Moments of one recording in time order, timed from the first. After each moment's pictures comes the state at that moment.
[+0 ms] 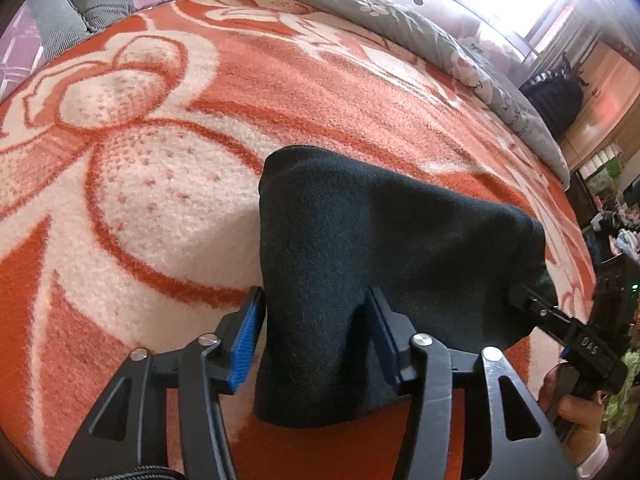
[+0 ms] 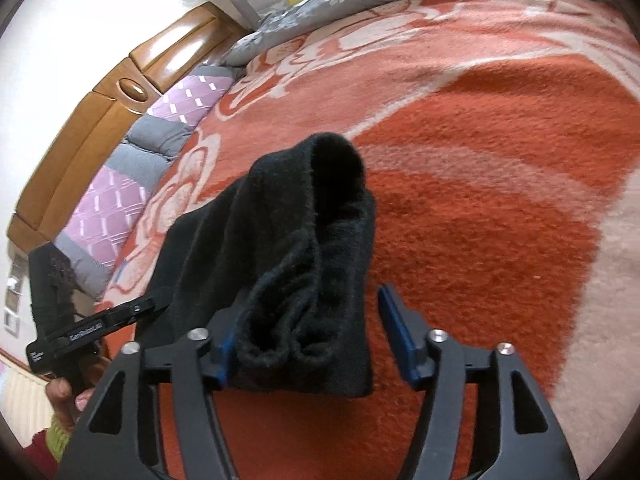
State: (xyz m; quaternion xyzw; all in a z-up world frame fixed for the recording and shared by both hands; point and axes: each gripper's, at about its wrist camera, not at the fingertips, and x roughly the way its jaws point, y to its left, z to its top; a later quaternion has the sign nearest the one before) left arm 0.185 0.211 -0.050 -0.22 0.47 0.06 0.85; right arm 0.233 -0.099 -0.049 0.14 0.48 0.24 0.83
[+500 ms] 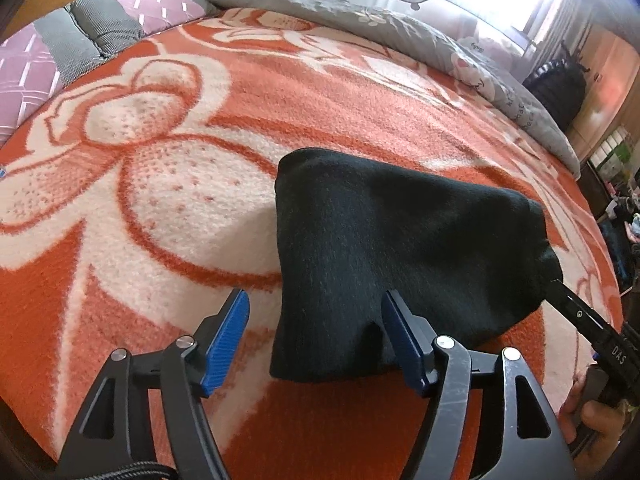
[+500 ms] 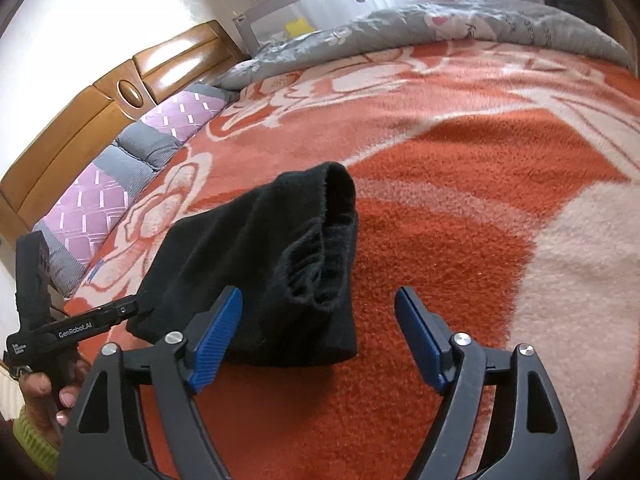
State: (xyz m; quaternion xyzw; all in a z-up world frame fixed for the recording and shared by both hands) left arm 0.158 0.200 -0.036 -0.18 0.45 0.08 0.87; right arm 0.191 -0.102 -0.017 0.09 0.43 0.21 0.88
